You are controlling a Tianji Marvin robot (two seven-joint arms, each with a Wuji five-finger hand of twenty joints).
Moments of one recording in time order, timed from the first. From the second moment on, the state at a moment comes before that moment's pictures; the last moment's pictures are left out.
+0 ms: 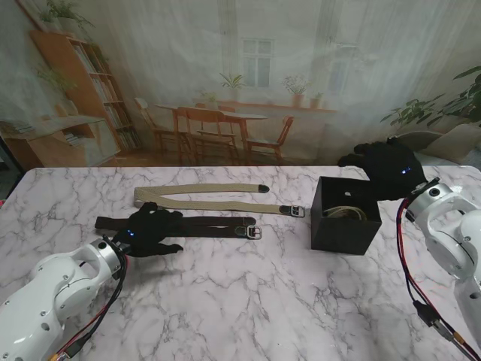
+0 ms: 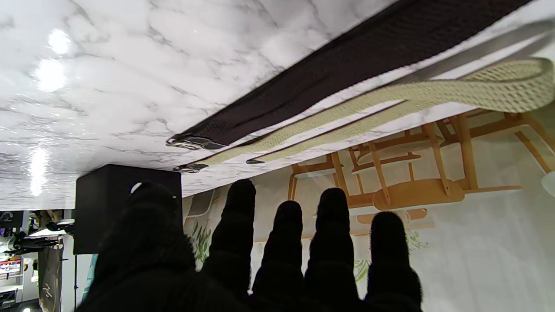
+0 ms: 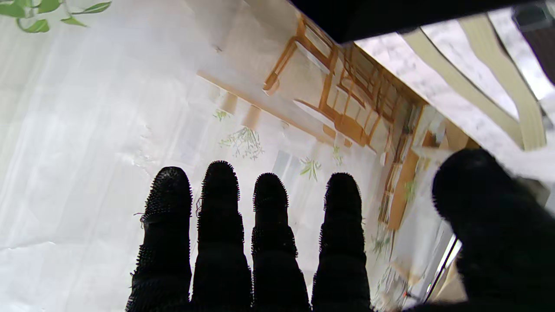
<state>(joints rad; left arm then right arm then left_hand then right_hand) 1.57 -1.00 -1.35 -1.57 1.25 -0.47 0.05 -1.52 -1.00 1.61 -1.74 -1.34 -0.39 -0.03 0.81 -0.02 -0.01 0.00 0.54 0.08 0.20 0.44 0.46 0.14 0.14 0.30 0.45 0.18 0.24 0.48 0.05 0.25 0.59 0.54 0.25 -0.46 0.79 -0.13 0.46 -0.19 0.51 0.22 0.62 0.09 0.35 0.22 0.68 0.15 0.24 0.23 0.32 0.25 1.06 0.32</state>
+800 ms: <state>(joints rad) 1.65 -0.99 -1.56 -1.47 1.42 -0.36 0.08 -1.75 -1.02 1.61 -1.74 -1.37 -0.31 -0.26 0.64 -0.25 -0.02 0.00 0.27 0.08 0.01 0.30 0.16 0.14 0.00 0.11 0.33 0.17 0.15 0.36 0.05 0.22 0.51 0.50 0.28 -0.44 0.73 -0.12 0.49 -0.19 0.46 0.25 0.65 0.10 0.31 0.22 0.68 0.15 0.23 0.23 0.30 0.27 1.04 0.32</state>
